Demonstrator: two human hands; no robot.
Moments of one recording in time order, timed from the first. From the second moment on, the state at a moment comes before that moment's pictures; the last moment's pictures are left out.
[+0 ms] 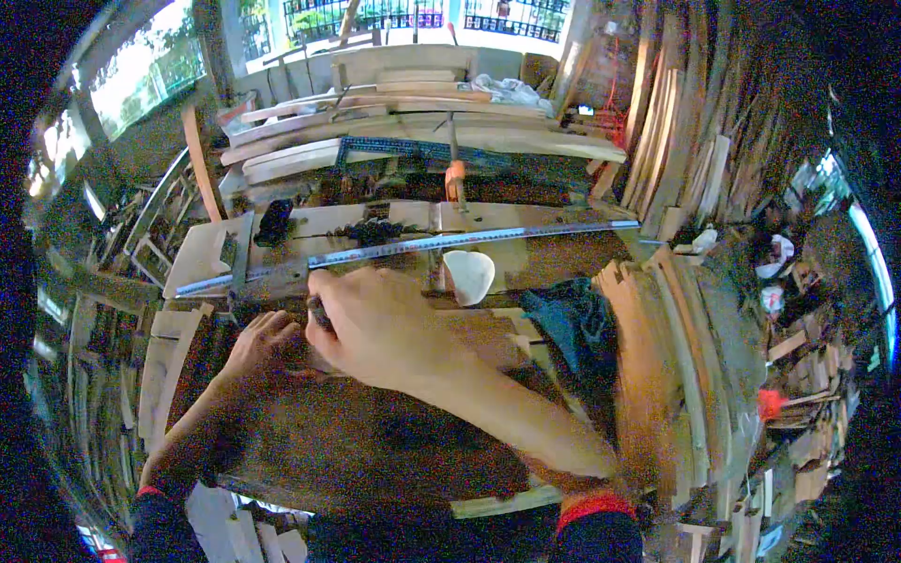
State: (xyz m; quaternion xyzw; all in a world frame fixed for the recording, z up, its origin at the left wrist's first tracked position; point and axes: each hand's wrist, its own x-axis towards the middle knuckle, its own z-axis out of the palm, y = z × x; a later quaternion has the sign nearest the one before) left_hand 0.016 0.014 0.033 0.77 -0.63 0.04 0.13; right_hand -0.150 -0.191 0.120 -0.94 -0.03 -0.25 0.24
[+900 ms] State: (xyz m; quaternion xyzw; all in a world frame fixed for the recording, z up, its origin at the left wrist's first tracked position) left_hand 0.002 -0.040 0.021 0.68 -0.70 0.03 0.22; right_hand -0.192 -0.219 0.150 -0.97 0.17 -0.14 0.05
